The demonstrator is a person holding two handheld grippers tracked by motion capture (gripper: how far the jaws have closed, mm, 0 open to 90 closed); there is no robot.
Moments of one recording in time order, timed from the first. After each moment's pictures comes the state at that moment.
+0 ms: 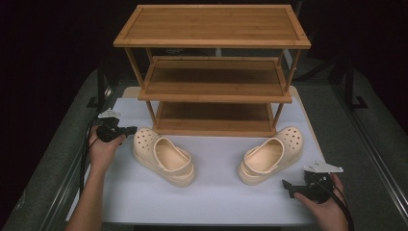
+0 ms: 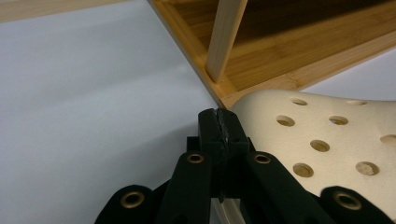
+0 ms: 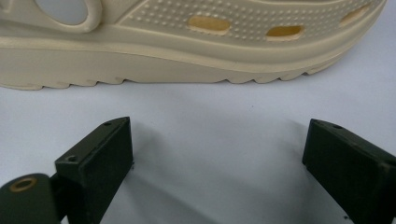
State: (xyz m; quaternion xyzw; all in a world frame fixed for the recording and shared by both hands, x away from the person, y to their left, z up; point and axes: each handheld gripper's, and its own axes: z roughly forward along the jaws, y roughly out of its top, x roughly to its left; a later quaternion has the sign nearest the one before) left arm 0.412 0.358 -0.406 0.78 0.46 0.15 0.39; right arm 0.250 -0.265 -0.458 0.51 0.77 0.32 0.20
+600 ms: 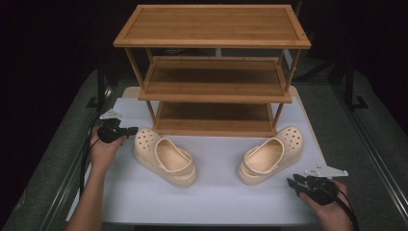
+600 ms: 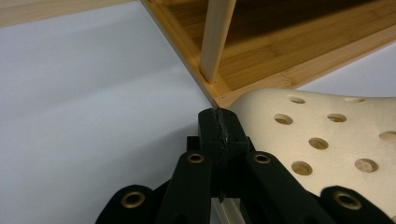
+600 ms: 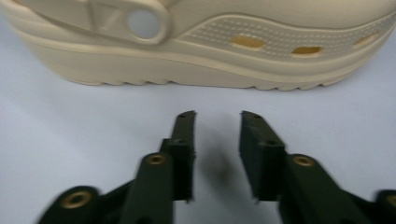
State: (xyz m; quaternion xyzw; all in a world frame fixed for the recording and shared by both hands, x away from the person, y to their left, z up) left arm 0.408 0.352 -0.406 0.79 0.45 0.16 0.39; right arm 0.231 -0.260 -0.436 0.48 0.79 0.34 0.19
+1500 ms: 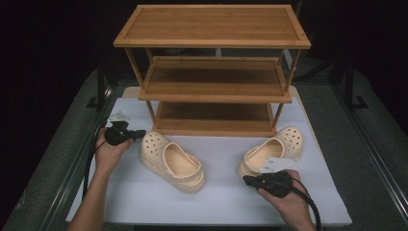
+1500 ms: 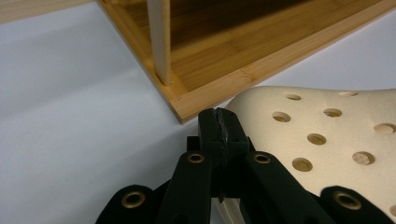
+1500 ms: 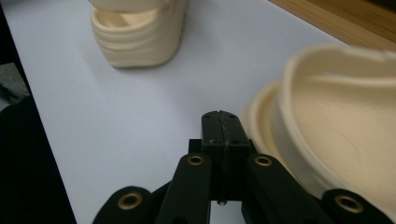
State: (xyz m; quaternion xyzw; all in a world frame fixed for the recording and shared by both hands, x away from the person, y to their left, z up) left arm 0.400 0.328 -0.405 0.81 0.41 0.14 0.39; right arm 0.248 -0.147 -0.406 0.32 0.85 0.41 0.09
